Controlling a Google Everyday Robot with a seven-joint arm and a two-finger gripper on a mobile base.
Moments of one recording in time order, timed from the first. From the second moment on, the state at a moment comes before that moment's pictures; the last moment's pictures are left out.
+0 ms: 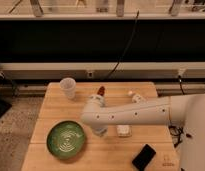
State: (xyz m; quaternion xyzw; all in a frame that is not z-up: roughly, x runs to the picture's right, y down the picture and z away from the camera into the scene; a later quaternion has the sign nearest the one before) arm -0.003 0.255 0.766 -0.34 -0.05 -0.30 0.89
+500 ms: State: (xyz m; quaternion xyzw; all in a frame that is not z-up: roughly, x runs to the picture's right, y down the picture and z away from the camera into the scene) arm -0.051 0.257 0.767 -0.34 -0.07 -0.35 0.87
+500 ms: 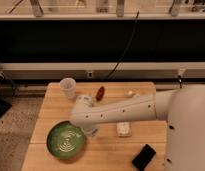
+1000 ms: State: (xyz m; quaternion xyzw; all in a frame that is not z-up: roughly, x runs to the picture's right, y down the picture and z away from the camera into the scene) arm -0.085 0.258 0.769 -0.34 -0.08 -0.39 0.85
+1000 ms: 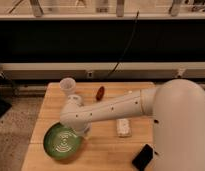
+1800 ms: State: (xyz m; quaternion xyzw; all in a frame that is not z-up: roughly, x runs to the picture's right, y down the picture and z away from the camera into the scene) arm -0.111 0.259 0.773 -0.34 -0.09 -0.43 0.83
